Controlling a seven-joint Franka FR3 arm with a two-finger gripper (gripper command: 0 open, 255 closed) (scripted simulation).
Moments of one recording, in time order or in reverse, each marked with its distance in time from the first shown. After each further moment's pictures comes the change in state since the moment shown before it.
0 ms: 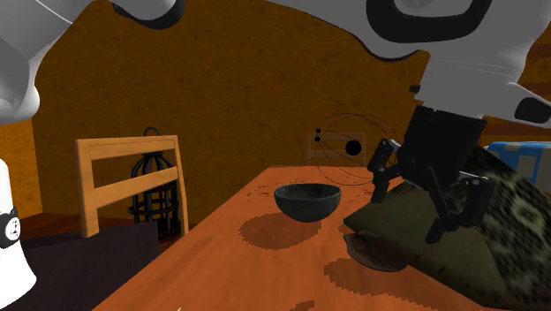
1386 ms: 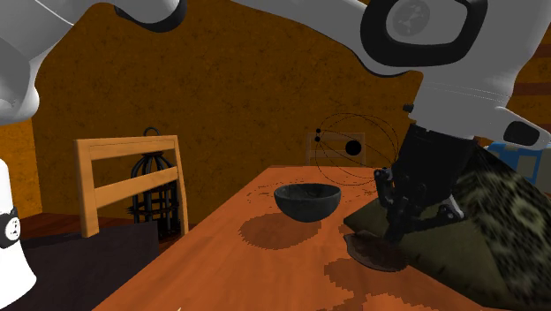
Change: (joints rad) arm 0.010 0.013 0.006 -0.040 0.010 0.052 -0.008
